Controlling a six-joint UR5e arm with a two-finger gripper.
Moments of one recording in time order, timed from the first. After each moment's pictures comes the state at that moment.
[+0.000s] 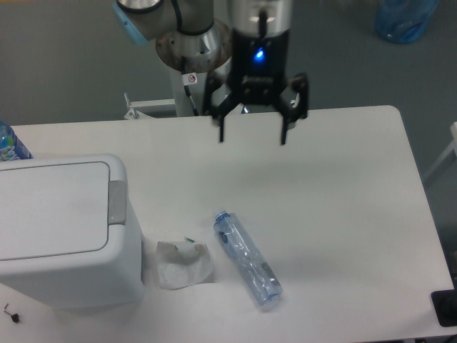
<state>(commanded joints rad) 2.43 -1.64 -1.52 -1.07 1.30 0.30</state>
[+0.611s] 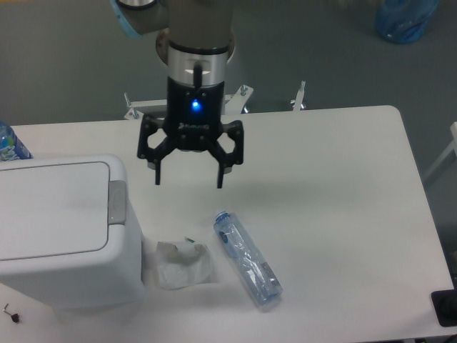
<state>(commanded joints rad) 2.31 -1.69 -1.52 -1.03 1.29 0.25</state>
